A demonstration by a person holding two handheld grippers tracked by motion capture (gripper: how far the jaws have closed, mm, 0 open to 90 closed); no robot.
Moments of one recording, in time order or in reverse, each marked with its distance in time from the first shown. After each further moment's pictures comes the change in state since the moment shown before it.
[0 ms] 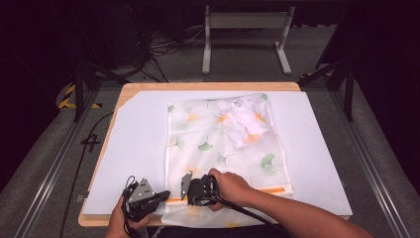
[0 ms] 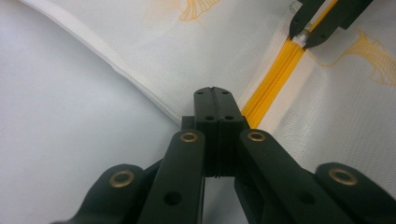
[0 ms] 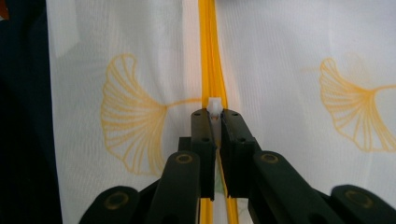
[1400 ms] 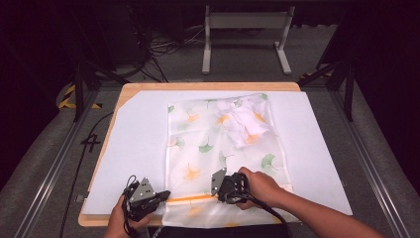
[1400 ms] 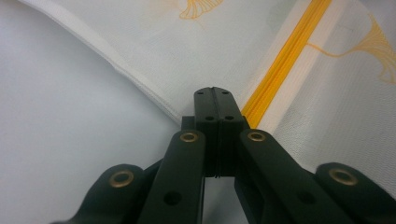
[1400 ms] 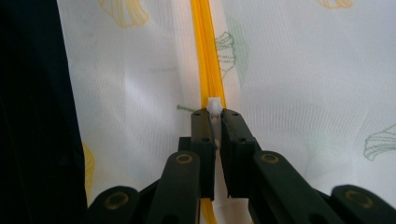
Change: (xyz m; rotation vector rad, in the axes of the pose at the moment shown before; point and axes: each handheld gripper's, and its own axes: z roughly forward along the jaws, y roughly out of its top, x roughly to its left) left arm 0.000 0.003 0.000 0.021 0.000 0.031; right arm 0.000 -0.068 -0.031 0.018 -0.008 0.079
